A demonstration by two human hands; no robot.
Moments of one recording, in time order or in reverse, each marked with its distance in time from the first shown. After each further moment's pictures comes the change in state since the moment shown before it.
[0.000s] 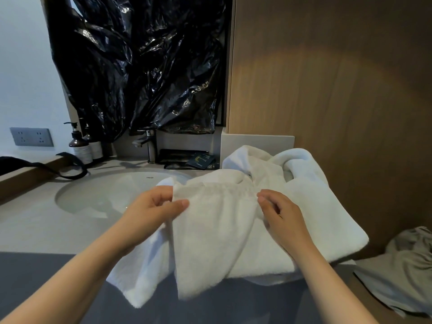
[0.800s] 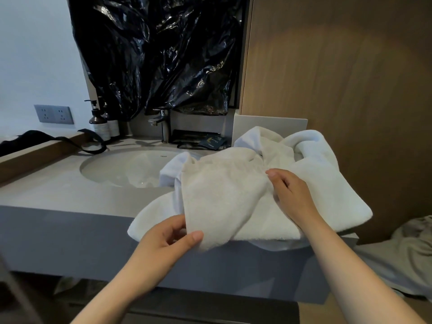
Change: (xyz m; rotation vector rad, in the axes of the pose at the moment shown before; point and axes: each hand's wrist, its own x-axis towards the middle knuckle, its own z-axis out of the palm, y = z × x) left_hand -0.101 -0.019 0.043 -0.139 0.070 -0.099; right_hand 0.001 -0.004 -0.004 0.019 -0.055 -0.025
